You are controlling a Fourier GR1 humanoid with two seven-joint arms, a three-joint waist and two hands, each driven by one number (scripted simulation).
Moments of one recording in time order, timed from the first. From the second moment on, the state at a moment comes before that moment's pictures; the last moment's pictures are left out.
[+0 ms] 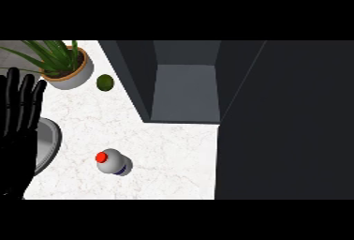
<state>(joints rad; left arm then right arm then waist) -0.03 0.09 0.04 -2.10 0.01 0.01 0.01 0.03 -0.10 0.00 -2.10 -0.01 0.01 0.00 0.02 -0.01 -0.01</state>
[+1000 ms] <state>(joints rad) 0.28 0.01 -0.11 -2.39 -0.01 0.12 0.26 0.46 -0.10 0.24 -2.45 -0.12 0.18 0.08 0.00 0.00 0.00</state>
